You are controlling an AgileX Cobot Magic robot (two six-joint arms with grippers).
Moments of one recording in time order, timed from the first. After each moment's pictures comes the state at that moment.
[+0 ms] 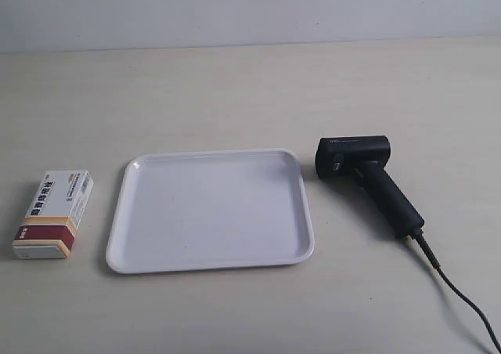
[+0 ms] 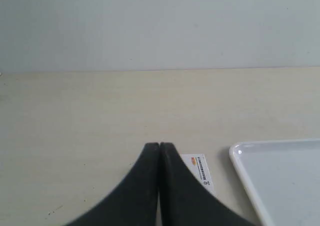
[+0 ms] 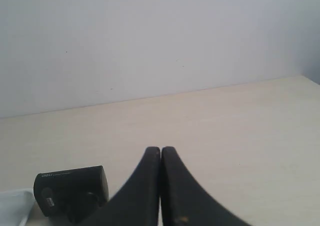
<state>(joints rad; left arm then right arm) -0.09 0.01 0.00 0.00 0.26 0.00 0.14 0.01 0.00 -0.05 0.19 0.19</state>
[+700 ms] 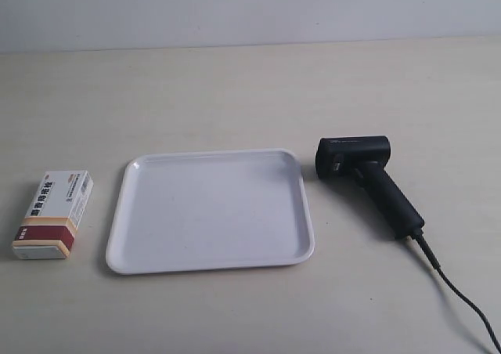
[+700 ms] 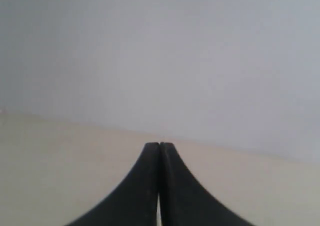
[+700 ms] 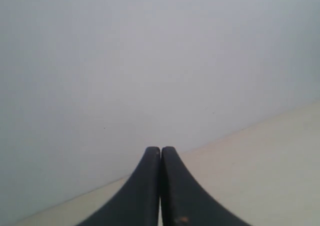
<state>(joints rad) -0.09 0.42 -0.10 -0.30 -0.26 0.10 0.14 0.01 -0.02 0.24 0.01 0.19</state>
